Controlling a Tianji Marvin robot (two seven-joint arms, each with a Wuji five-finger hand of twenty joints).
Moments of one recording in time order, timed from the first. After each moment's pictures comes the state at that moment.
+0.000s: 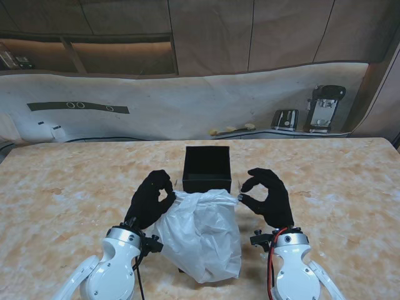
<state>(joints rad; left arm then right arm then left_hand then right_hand) 1.79 -1.18 -1.17 -1.92 0.45 0.07 0.28 -1.80 -1.24 1.23 -1.79 -0.23 -0.19 -0.43 1.07 -0.33 0.51 0.07 0.45 0.52 1.15 1.12 0.21 0.29 0.68 1.01 0.13 0.31 0.92 1.05 0.02 0.25 1.16 0.75 0.69 -0.97 1.16 -0.13 0.85 0.01 1.01 0.42 0.48 0.07 0.70 0.38 0.23 0.00 0.66 0.45 -0.08 0.10 0.88 0.75</state>
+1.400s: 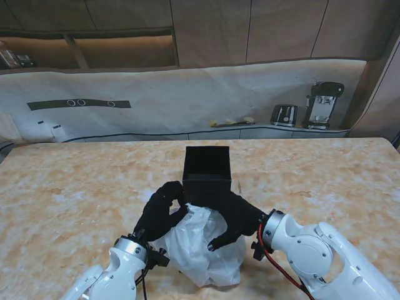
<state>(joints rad) 1.82 -1.16 -1.14 -1.91 0.45 -0.03 0.24 -1.58 -1.02 1.12 -1.81 -0.53 -0.27 0.33 1.09 -0.31 0.47 0.06 0.45 0.49 1.12 1.11 0.21 0.26 0.67 0.99 0.10 0.29 0.87 1.03 -0.05 0.20 1.18 0.87 0.34 -0.88 0.98 -0.14 0.36 0.17 0.26 0.23 0.21 0.13 0.39 0.28 0.17 0.06 0.24 0.30 -0.02 0.14 0.38 0.68</state>
